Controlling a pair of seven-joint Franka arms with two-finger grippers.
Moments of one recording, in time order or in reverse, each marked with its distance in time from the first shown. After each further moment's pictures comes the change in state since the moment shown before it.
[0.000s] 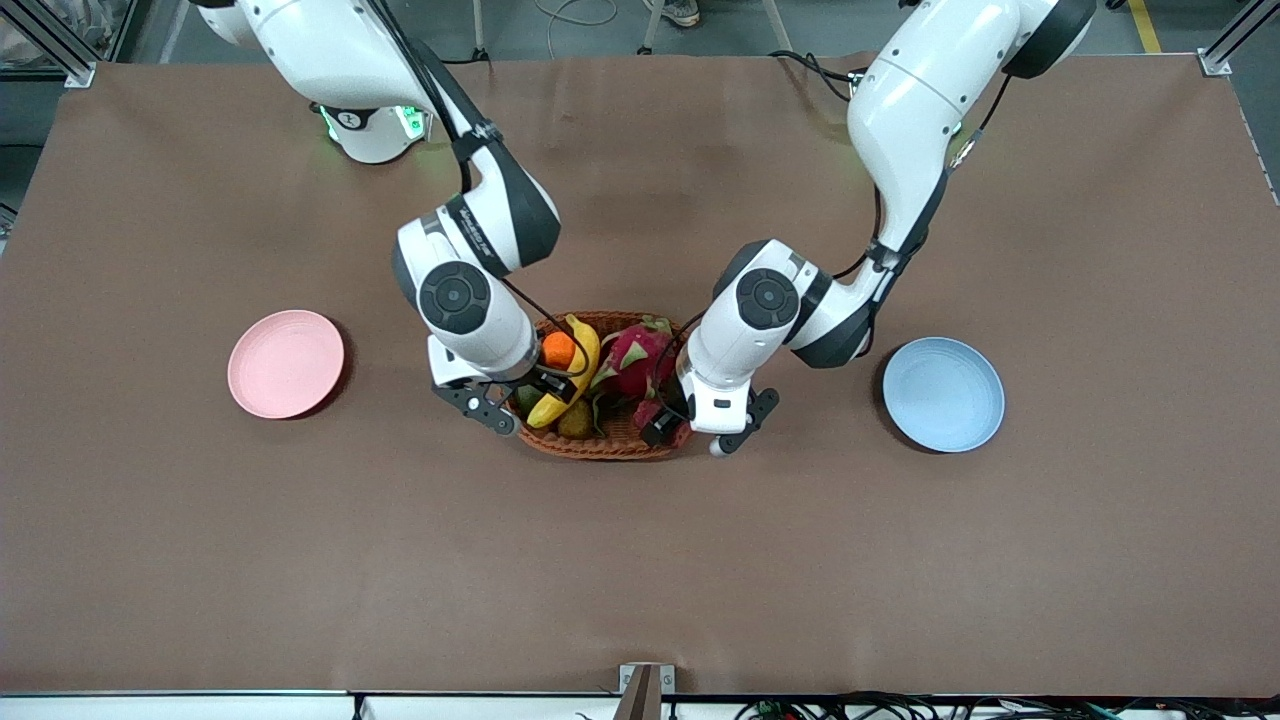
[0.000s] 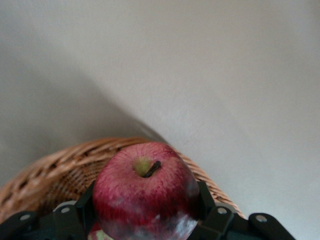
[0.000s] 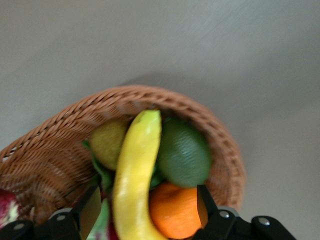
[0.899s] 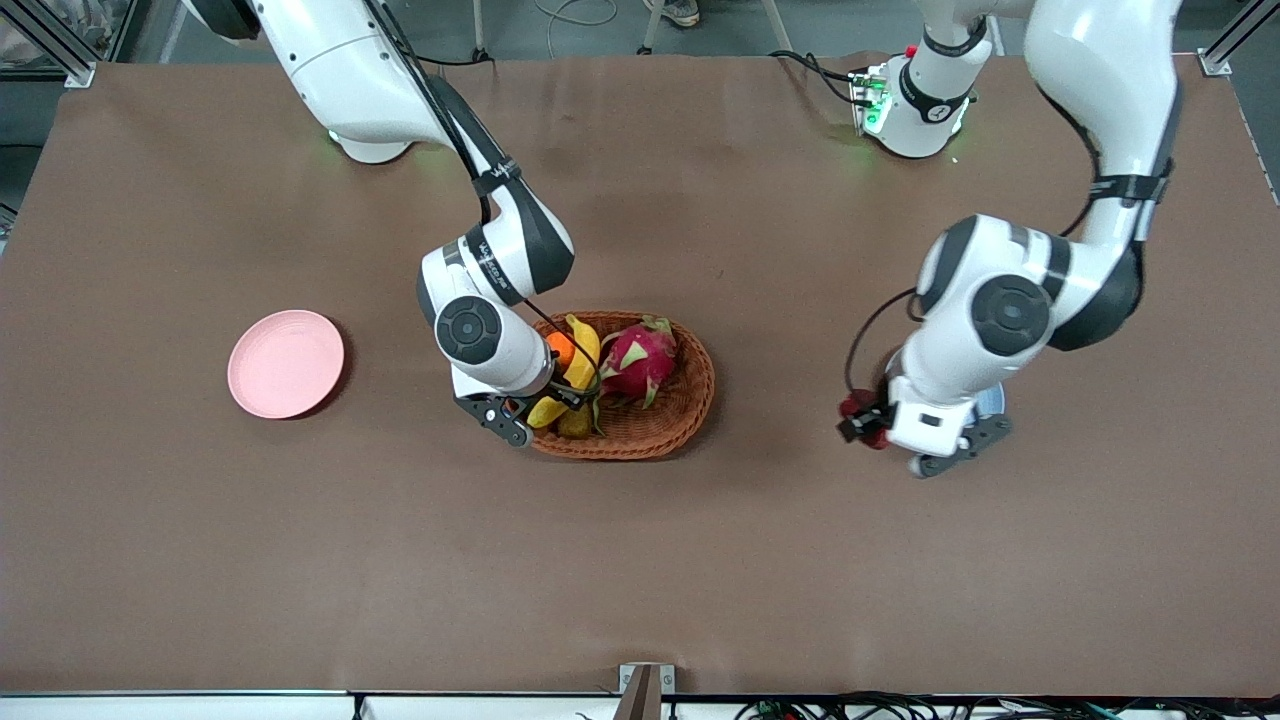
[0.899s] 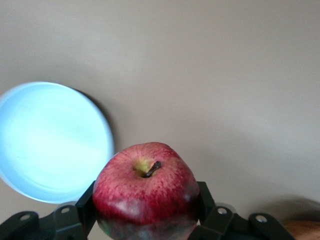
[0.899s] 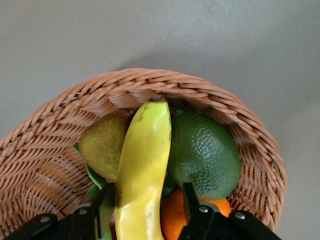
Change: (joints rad) left arm 0.388 -0.313 0.010 -0.240 0.068 -0.389 0.644; right arm 0.004 0.077 -0.004 0.013 0.067 0.038 0.004
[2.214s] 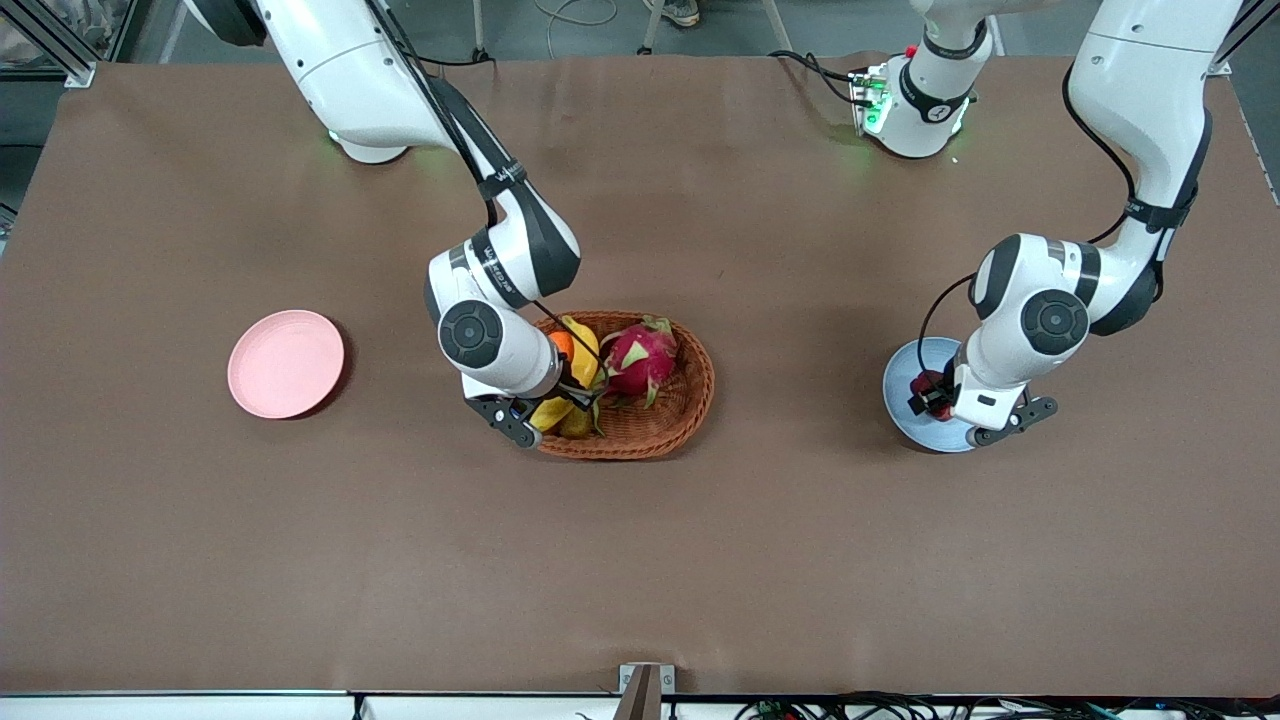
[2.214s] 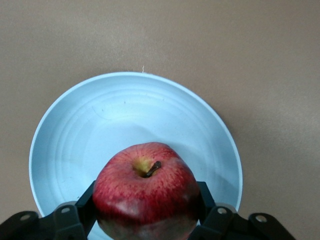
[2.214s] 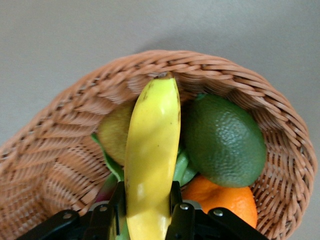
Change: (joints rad) left arm 0.166 -0.003 -0.001 -0.363 0.138 0.320 0.067; right arm -0.001 0.016 0.009 0.042 0.062 0.006 -0.002
